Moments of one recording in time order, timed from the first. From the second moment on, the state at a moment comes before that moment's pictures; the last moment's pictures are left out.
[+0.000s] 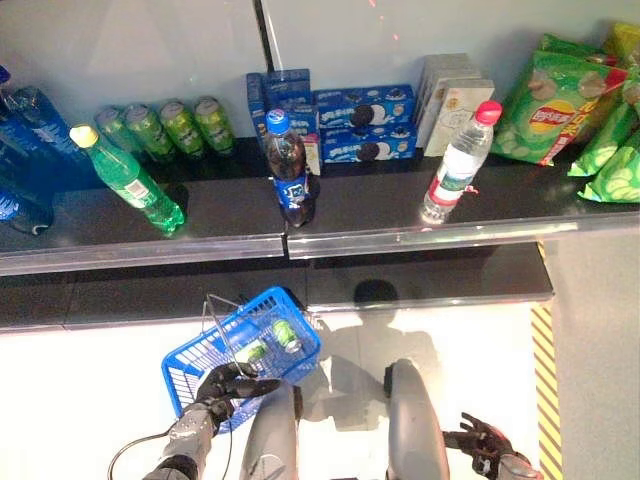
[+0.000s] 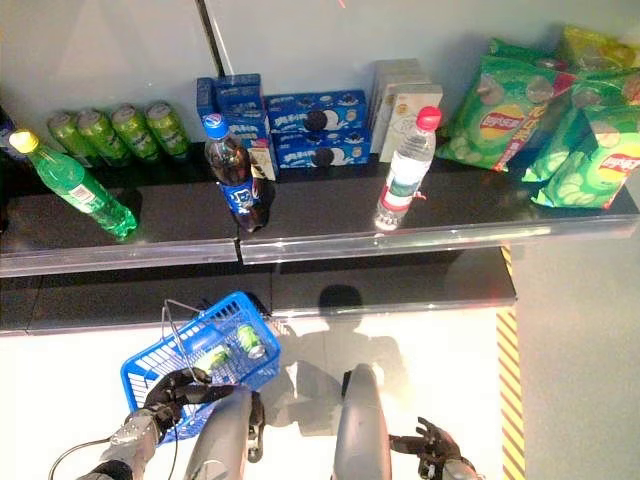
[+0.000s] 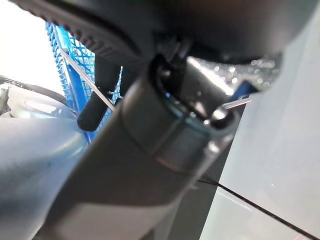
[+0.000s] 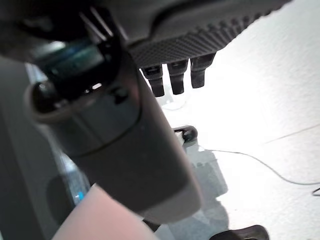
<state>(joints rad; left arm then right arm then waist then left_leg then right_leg) -0.18 0.30 -0.08 1.17 -0.37 -0.22 -0.13 -0.09 -0.33 0.00 1.26 0.24 -0.11 0.09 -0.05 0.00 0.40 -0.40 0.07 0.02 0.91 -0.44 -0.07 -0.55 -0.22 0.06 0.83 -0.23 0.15</state>
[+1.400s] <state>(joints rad) 0.02 0.25 -0.14 1.28 -0.24 -0.16 -0.17 0.02 -0.32 0.05 1.32 0.09 -0.02 0.10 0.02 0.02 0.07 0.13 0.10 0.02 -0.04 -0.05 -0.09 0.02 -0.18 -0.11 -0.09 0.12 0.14</state>
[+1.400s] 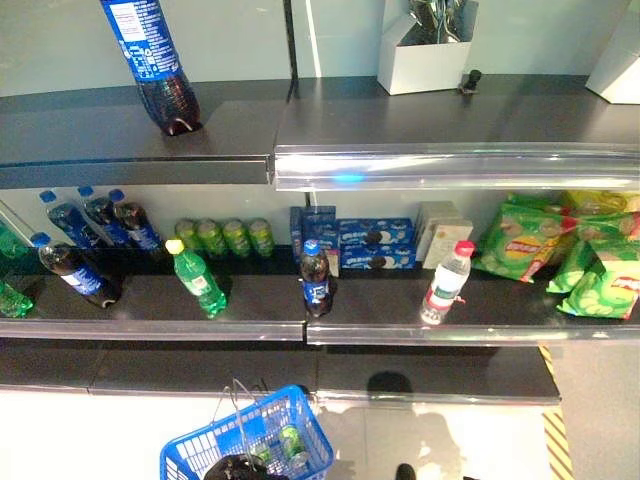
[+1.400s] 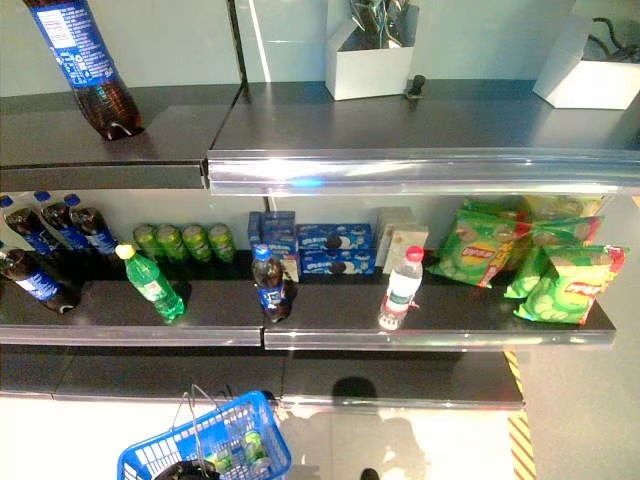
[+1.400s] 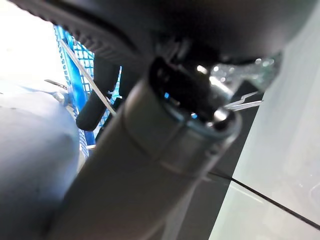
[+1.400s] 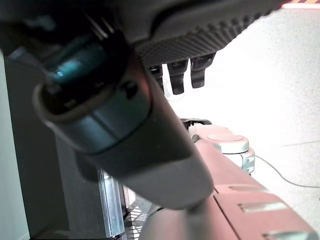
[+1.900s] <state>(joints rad) 0.04 0.25 -0.13 1.28 -0.23 -0.16 -0.18 0.02 -0.32 0.05 1.32 0.08 -0.02 0.10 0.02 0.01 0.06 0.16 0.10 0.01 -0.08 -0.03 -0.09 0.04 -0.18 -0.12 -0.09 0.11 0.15</state>
